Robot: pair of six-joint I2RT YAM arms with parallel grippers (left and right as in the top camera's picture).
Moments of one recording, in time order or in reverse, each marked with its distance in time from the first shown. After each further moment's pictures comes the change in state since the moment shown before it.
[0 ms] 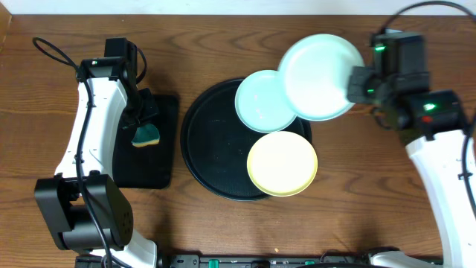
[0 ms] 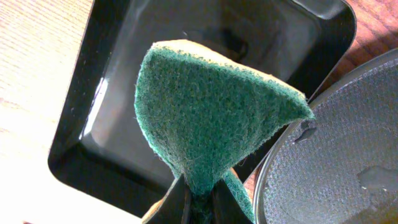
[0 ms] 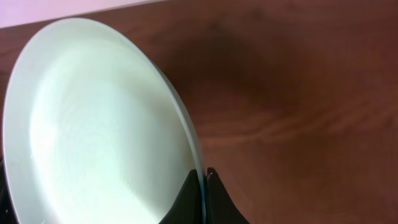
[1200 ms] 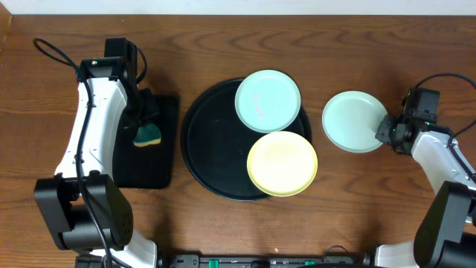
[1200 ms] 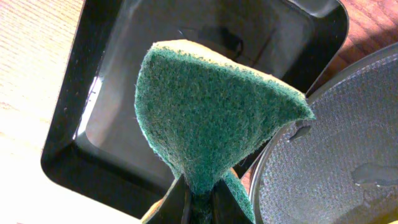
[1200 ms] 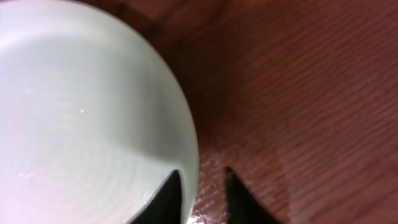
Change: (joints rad) left arm 0.000 0.000 0.000 0.002 0.019 0.000; right arm -0.367 0.216 -0.574 0.503 0.001 -0.061
